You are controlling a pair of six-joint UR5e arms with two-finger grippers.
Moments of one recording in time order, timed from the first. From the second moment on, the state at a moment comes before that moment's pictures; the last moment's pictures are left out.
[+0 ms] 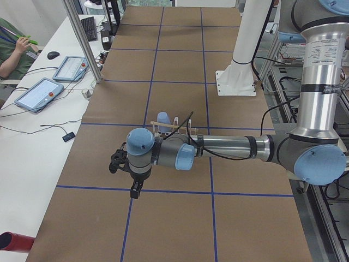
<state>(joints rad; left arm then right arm) -1.59 -1.58 -1.58 -1.74 -2.30 0.05 1.57 -1.53 1.77 -1.92 2.29 -0.09</state>
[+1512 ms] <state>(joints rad) -1.56 -1.57 -1.61 -1.73 -2.25 0.00 1.57 -1.57 1.65 -1.74 2.25 -0.08</state>
